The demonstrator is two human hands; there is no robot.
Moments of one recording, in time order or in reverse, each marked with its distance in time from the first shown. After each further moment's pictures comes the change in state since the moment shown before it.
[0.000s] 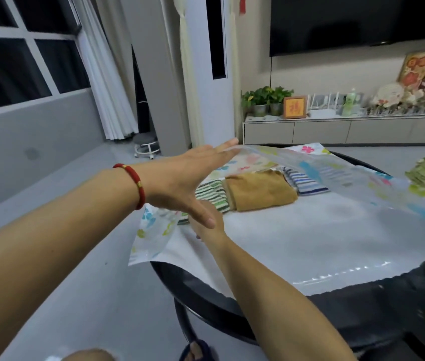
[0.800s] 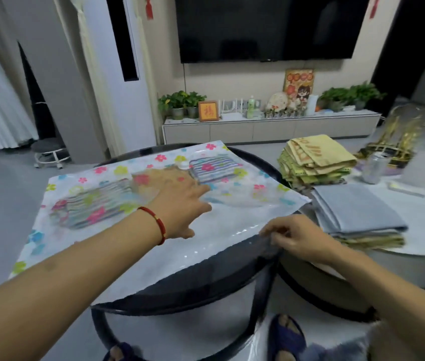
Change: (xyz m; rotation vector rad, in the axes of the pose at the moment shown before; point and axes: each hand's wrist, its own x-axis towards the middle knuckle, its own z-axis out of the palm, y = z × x) left_hand 0.105 0.138 0.097 0.642 0.050 0.159; right_hand -0.241 0.139 -0.345 -0.614 0.127 -0.176
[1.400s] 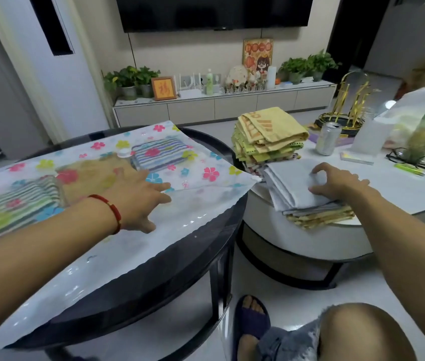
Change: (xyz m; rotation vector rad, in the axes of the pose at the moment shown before) left_hand 0.083 0.024 0.008 -0.018 -0.221 0.006; right_hand 0.005 0.221 -0.117 -0.243 0.119 0.891
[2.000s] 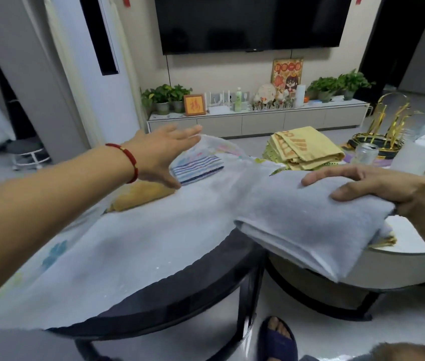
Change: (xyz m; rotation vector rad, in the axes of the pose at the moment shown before) left_hand -0.017 -0.086 -0.055 -0.213 0.249 -0.097; right_hand -0.113 -0.069 -0.080 0.878 -0.873 -0.634
